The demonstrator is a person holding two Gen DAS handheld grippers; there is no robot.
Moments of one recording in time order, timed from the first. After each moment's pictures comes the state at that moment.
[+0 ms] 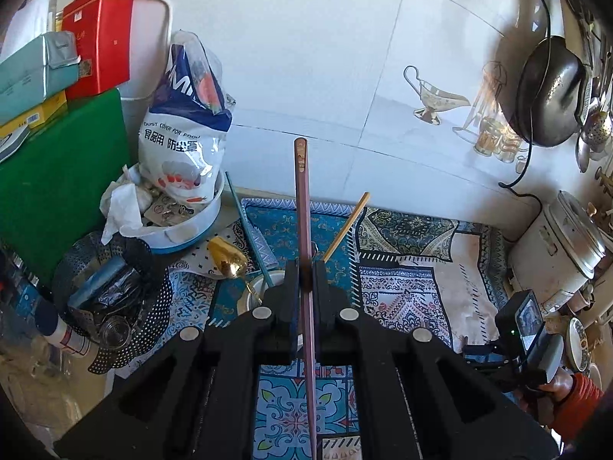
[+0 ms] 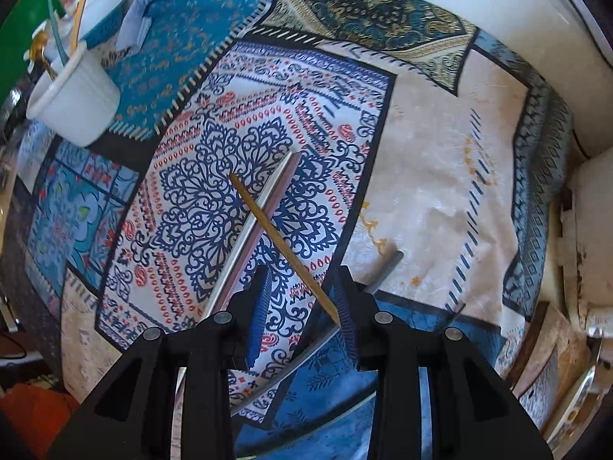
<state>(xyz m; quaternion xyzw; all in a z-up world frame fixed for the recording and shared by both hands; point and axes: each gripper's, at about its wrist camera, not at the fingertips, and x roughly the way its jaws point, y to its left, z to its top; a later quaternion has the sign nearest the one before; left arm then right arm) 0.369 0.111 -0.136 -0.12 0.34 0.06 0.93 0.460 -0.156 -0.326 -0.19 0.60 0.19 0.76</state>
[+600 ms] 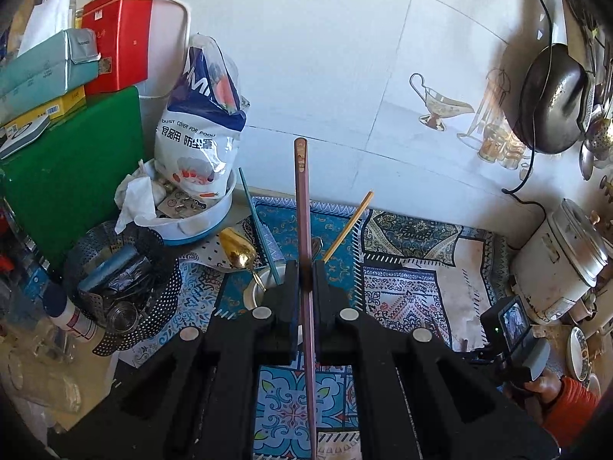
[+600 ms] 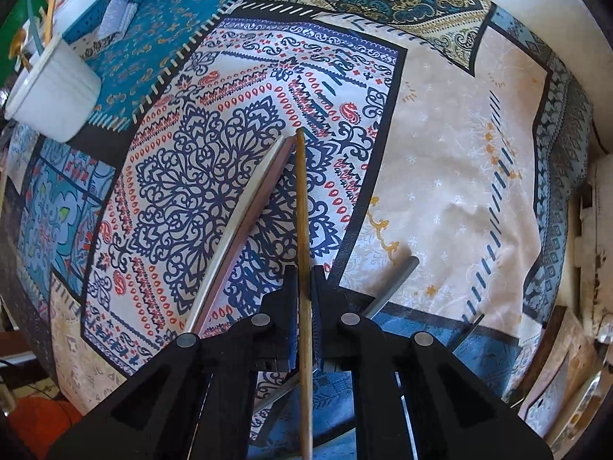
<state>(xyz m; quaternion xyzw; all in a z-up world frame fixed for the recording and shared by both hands) 0.352 0.106 -0.128 -0.12 0.33 0.08 0.93 0.468 -0.167 -0.341 -0.16 0.61 0.19 0.76</state>
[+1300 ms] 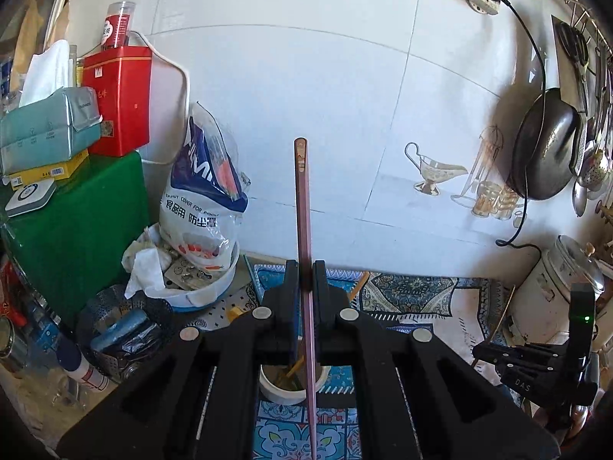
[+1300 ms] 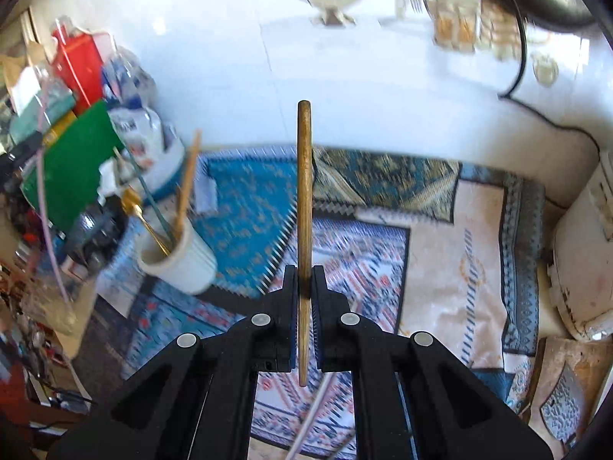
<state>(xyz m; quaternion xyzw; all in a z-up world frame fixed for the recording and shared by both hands) 0.364 0.120 -0.079 -0.11 0.25 0.09 0.96 0.433 -0.124 -0.187 -0.04 0.41 0.23 0.88</state>
